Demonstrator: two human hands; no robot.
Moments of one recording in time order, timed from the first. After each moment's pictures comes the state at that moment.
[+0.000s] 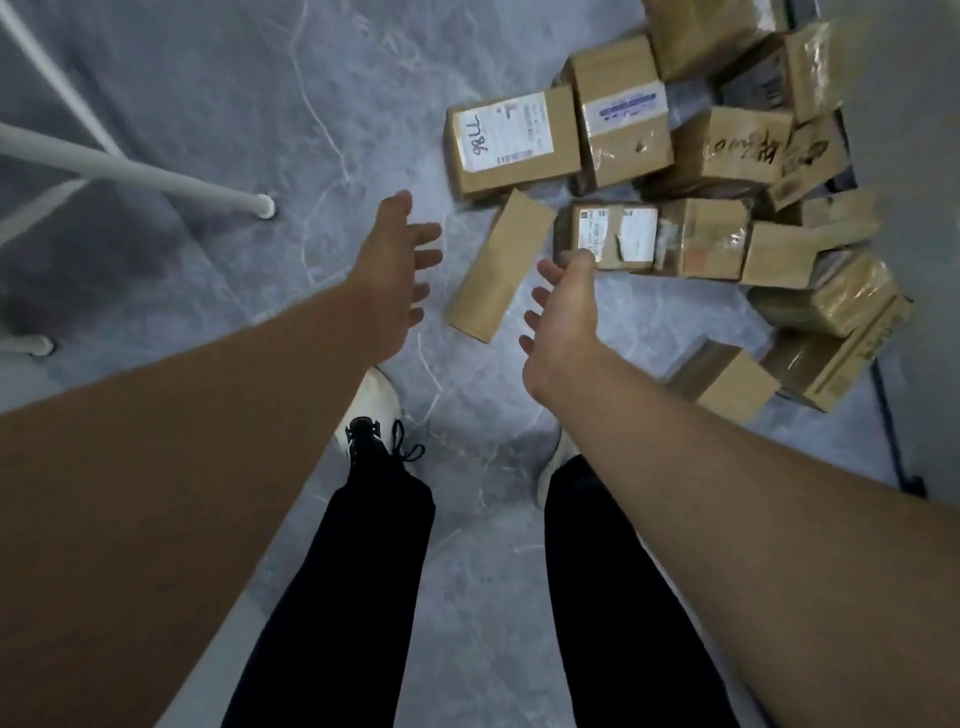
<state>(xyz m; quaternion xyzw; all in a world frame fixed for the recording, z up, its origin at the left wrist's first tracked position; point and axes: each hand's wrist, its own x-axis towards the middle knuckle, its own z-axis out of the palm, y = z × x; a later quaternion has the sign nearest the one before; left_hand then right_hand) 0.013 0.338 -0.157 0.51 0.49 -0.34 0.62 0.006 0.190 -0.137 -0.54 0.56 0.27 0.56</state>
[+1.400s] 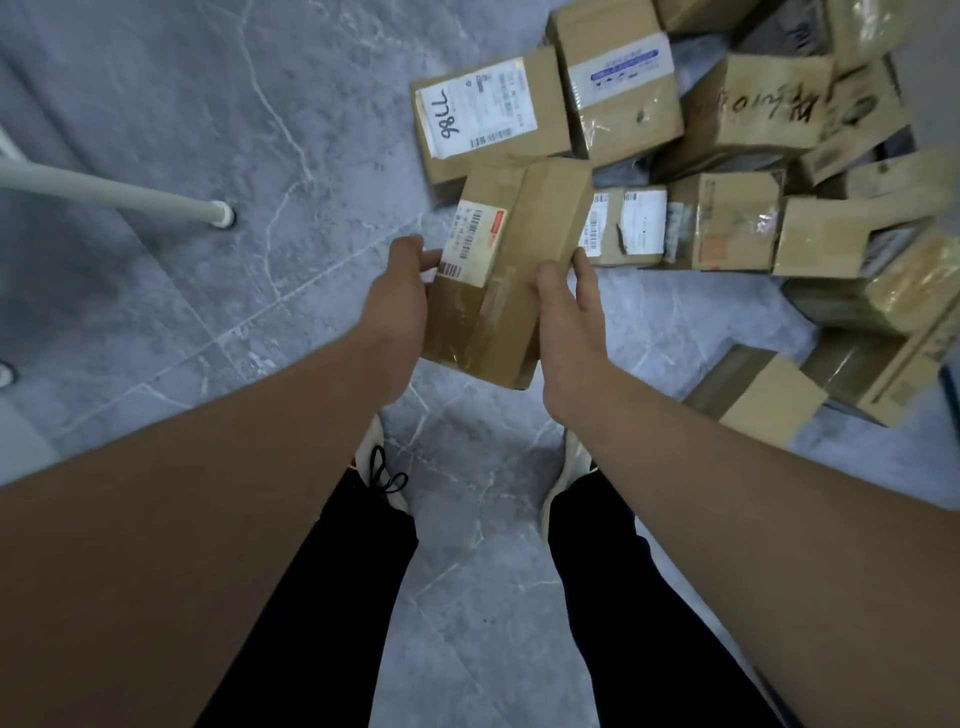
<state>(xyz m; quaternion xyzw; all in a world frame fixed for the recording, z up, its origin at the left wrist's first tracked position) -0.007 0.279 -0.224 0.57 0.50 -0.30 0.58 -0.010 0.134 -0.231 -0.61 0.46 0.30 0.57</state>
